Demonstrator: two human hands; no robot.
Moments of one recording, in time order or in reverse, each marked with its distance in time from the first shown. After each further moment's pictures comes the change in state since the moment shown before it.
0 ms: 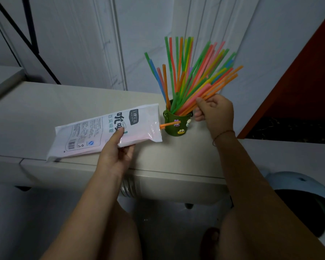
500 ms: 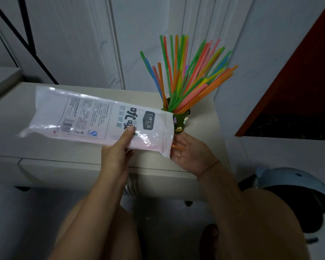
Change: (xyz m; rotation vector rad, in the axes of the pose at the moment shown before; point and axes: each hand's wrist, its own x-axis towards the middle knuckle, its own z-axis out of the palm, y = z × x) left_hand -0.024 -0.016 -0.003 0.398 -0.096 0.289; right_hand -0.079 0.020 0.018 0.817 -0.366 0.953
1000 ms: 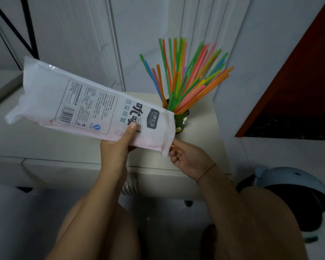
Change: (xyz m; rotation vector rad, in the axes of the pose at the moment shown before) left_hand -0.016 0.013 0.011 0.142 -0.089 0.258; right_hand -0.008 0.012 -0.001 -0.207 0.094 -0.077
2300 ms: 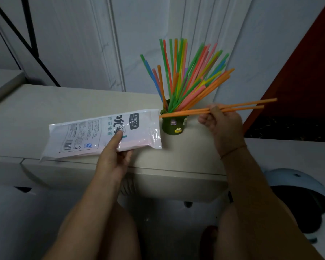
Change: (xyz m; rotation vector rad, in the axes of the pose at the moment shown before) left_hand 0.019 -0.015 -0.018 -0.425 0.186 -0.485; right_hand -0.014 -0.078 -0.013 -0.054 0.221 -0.709
